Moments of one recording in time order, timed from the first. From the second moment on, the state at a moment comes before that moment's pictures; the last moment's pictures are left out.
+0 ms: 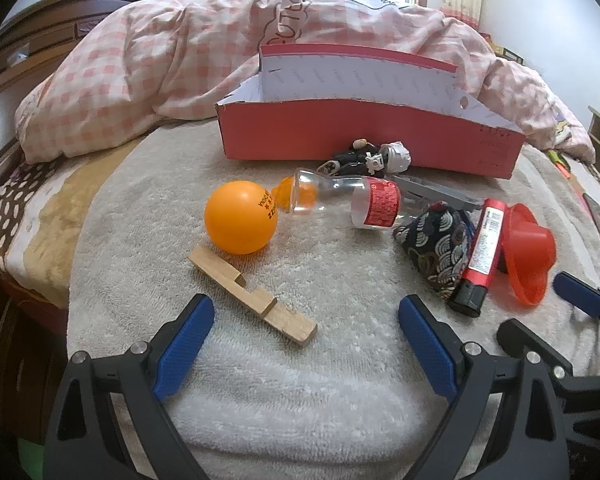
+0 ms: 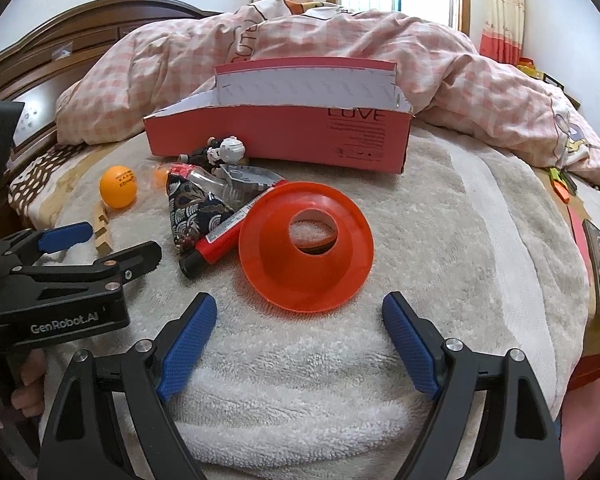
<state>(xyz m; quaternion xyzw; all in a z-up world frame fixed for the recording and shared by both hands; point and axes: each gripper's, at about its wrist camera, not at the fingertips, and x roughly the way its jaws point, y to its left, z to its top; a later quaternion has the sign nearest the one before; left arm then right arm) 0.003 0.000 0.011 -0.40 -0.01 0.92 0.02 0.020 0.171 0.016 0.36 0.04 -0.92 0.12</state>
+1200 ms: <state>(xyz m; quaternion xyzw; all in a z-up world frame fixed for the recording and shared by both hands) -0.009 -0.026 0.008 -0.40 -0.01 0.92 0.01 -0.012 0.177 0.017 0.37 0.03 -0.92 0.11</state>
